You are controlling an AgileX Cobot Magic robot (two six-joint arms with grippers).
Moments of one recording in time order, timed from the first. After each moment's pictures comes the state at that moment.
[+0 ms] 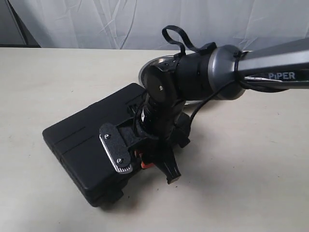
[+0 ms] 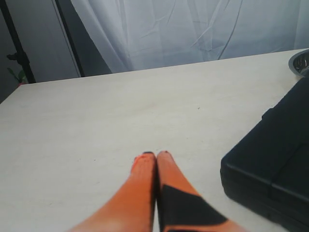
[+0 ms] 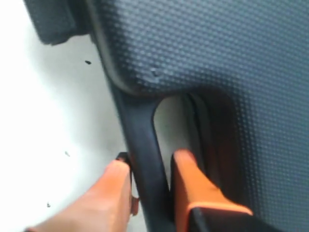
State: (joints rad) left arm -0.03 0.10 0.00 0.00 0.21 0.12; right arm 0.83 1.94 -1.25 0.18 0.77 -1.41
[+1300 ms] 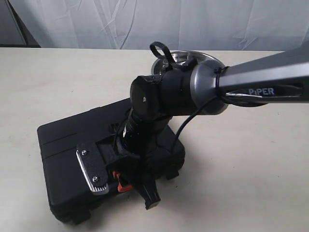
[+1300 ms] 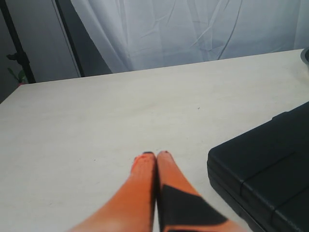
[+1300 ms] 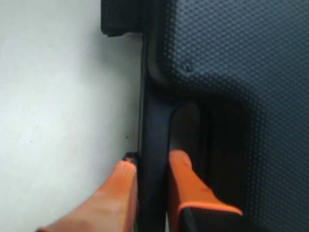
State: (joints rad) left arm -0.03 0.10 0.00 0.00 0.20 0.12; right arm 0.91 1.98 -1.25 0.42 0.78 -1.50
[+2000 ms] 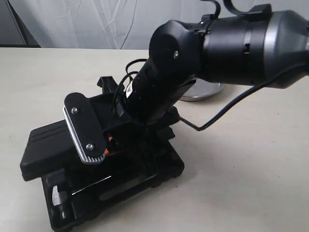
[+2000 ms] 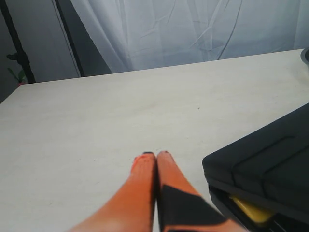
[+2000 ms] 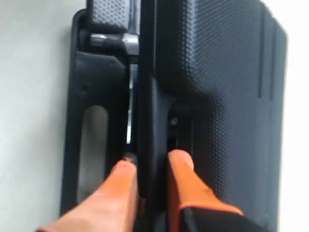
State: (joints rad) left arm -0.03 0.10 0.00 0.00 0.20 0.12; right arm 0.91 1.73 -1.25 0.42 0.73 -1.51
